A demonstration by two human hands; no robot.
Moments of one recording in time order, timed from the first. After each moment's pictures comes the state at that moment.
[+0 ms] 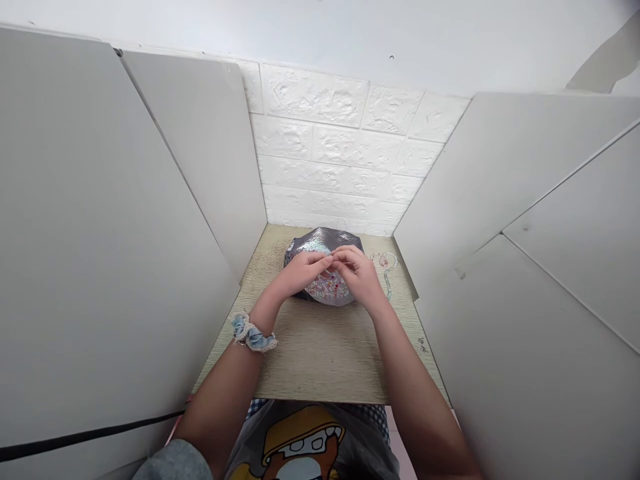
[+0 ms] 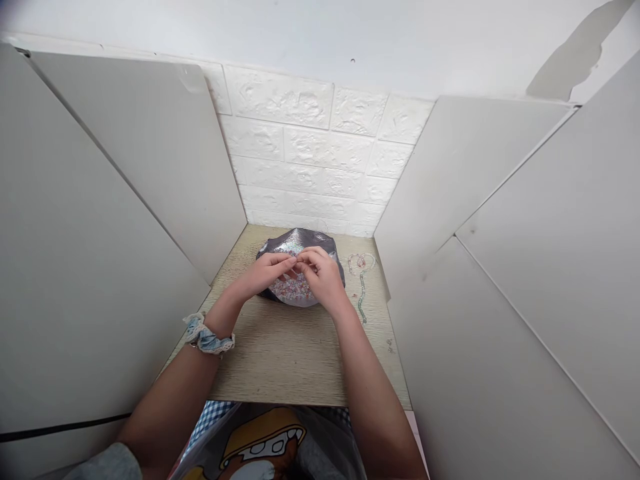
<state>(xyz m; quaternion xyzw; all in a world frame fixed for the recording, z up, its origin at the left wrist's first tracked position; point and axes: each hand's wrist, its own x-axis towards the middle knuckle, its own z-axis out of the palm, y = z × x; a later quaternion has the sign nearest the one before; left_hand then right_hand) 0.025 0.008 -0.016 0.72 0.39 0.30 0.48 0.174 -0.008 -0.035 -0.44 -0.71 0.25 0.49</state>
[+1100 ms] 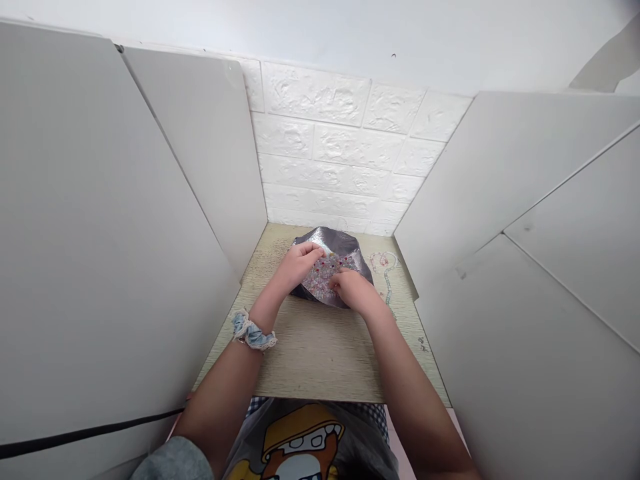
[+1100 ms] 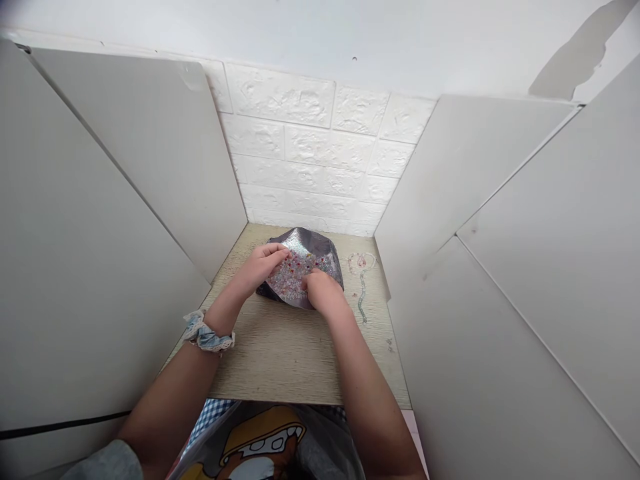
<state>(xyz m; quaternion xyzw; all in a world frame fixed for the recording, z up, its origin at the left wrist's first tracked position) 0.027 0.012 -0.017 0.64 0.46 0.40 0.47 0.179 -0.008 -0.059 -0.59 -0.79 0.15 0.07</state>
